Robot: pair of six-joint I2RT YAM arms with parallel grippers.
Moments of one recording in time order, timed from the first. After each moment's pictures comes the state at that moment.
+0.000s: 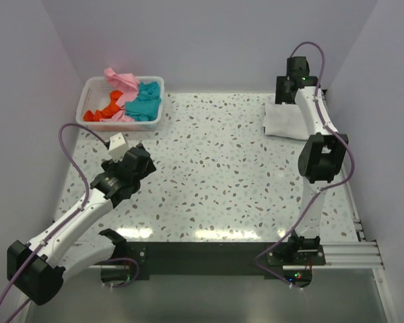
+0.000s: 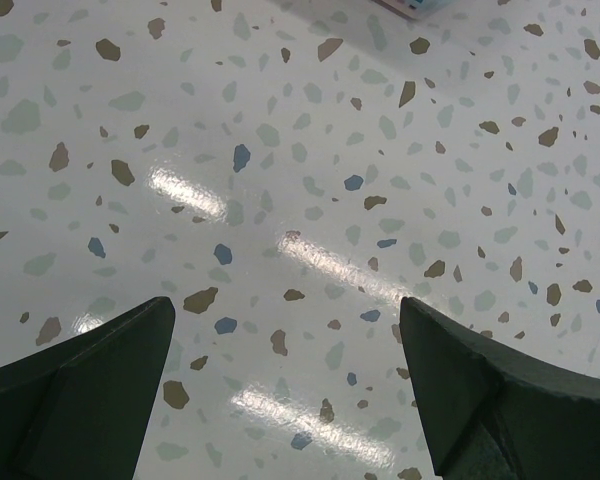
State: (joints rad) left arm -0.54 0.96 0.76 -0.64 -0.68 -0.83; right arm 0.01 2.19 2.15 -0.82 0.33 0.05
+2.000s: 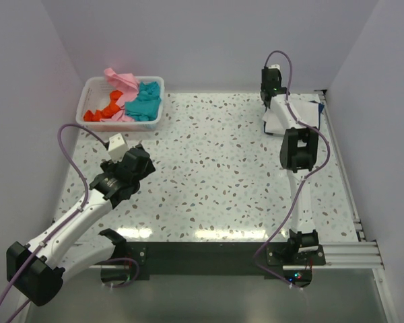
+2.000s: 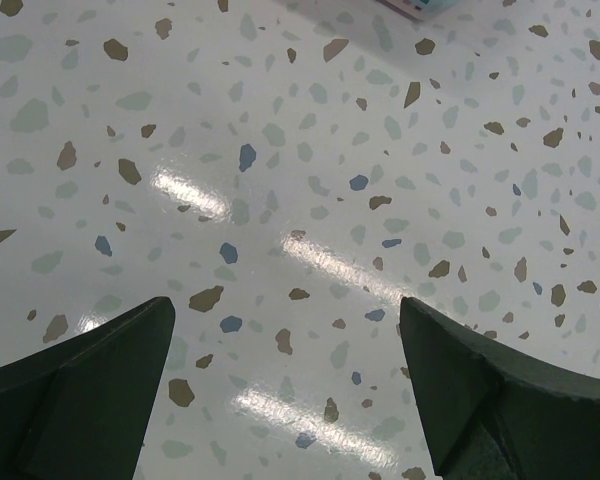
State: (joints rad) left arm -0.54 0.95 0.76 -0.65 -0.69 -0.84; right arm 0.12 2.55 2.35 -0.50 0.49 -0.06
